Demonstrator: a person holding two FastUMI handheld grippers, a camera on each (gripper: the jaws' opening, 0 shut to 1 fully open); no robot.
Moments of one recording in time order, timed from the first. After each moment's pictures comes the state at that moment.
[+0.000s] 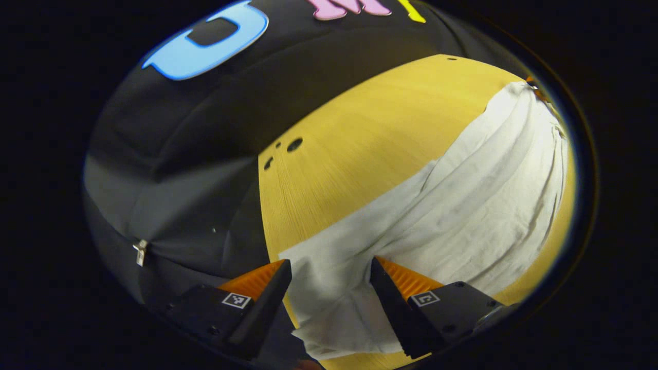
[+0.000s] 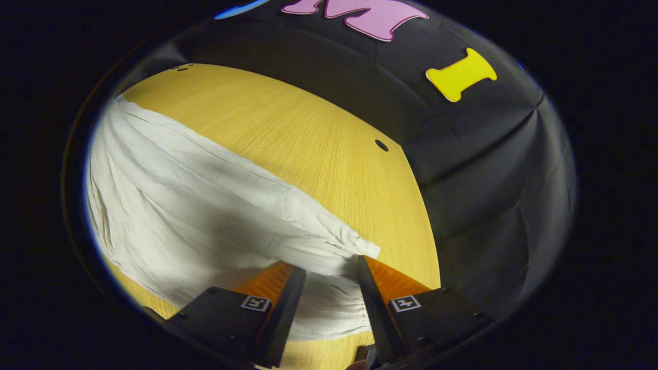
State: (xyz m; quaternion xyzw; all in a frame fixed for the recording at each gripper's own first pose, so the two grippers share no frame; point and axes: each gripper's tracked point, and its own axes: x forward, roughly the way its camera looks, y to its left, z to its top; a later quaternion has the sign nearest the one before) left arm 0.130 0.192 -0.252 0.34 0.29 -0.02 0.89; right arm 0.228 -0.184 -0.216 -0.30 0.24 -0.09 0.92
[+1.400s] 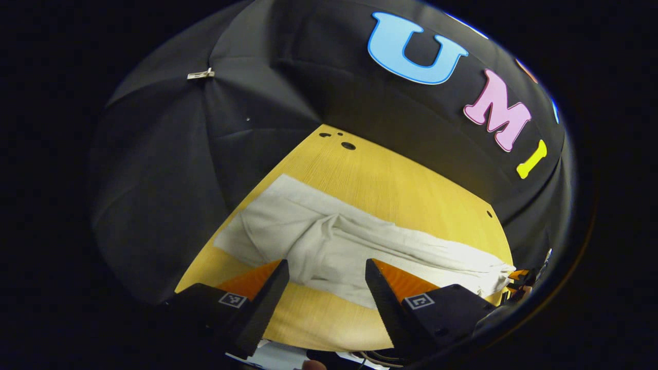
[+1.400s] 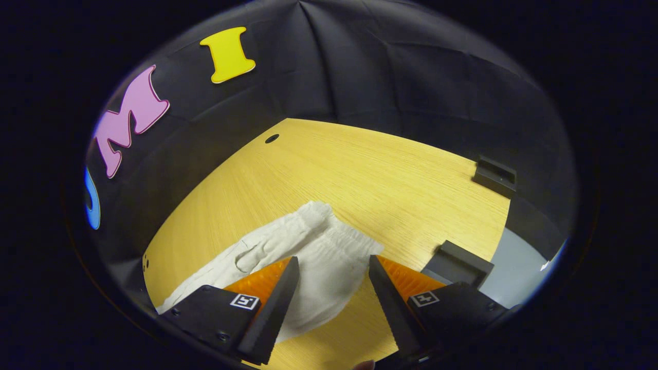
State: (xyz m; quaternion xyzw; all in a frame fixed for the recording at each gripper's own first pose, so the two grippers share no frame) left arm -0.004 0.156 -0.246 -0.18 0.27 0.10 0.94; right arm 0.188 -0.218 -0.233 0.26 0.19 -0.24 0.91
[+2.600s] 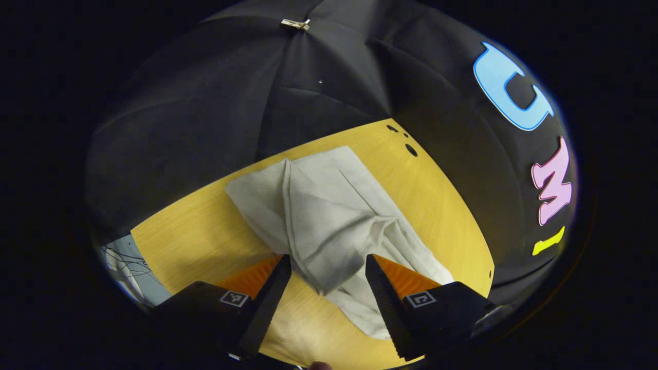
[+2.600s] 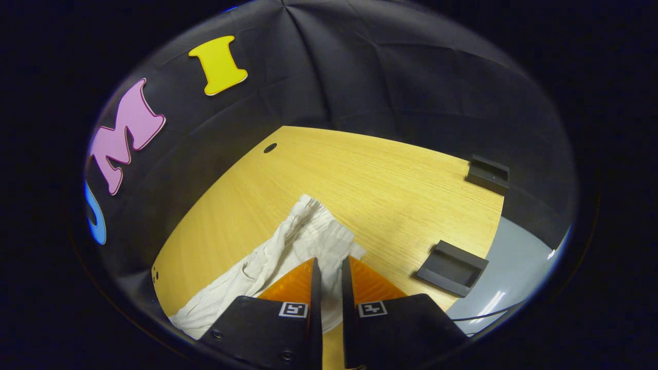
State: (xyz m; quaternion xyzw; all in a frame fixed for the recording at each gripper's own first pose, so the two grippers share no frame) left arm 0.043 0.191 -0.308 -0.37 0.27 0.22 0.86; right arm 0.173 -0.216 -0.212 0.28 0.17 -0.23 0.92
